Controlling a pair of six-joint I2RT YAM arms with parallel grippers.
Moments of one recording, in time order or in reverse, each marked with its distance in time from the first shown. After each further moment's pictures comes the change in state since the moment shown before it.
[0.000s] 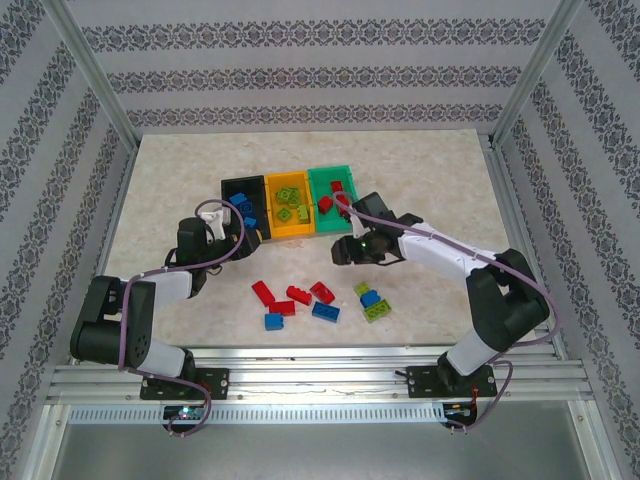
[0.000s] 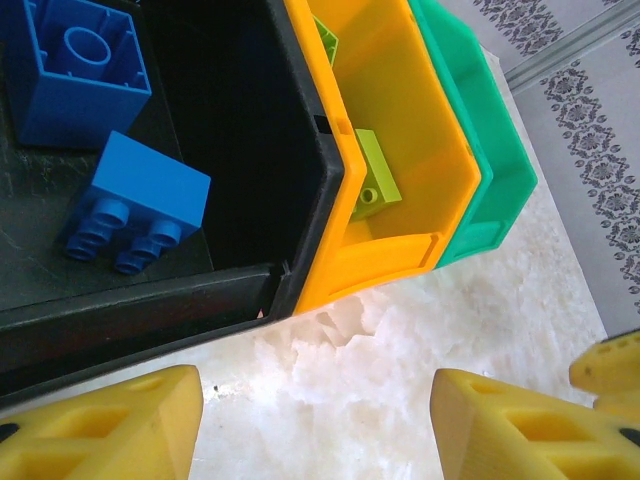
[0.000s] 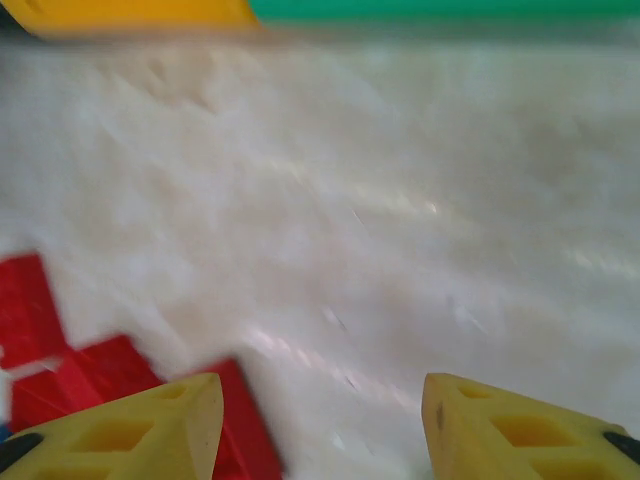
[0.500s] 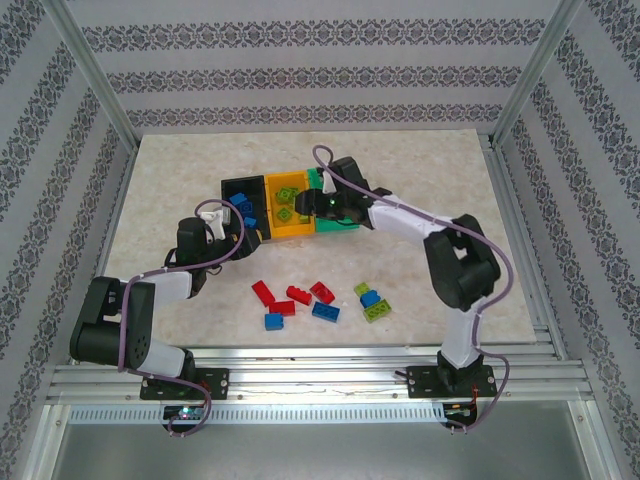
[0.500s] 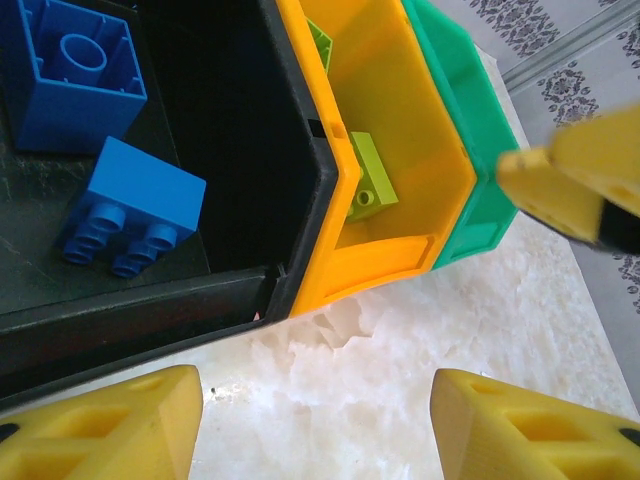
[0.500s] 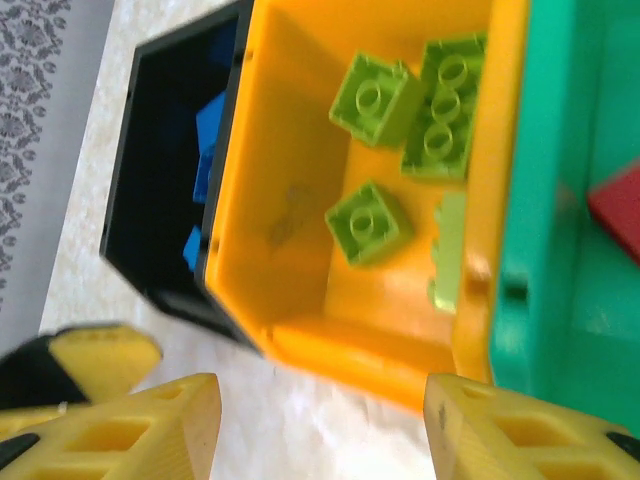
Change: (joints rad) left arm -0.001 -0.006 0.000 0.000 0.000 0.002; right arm -0.008 0.295 0.313 0.393 -0.137 0.217
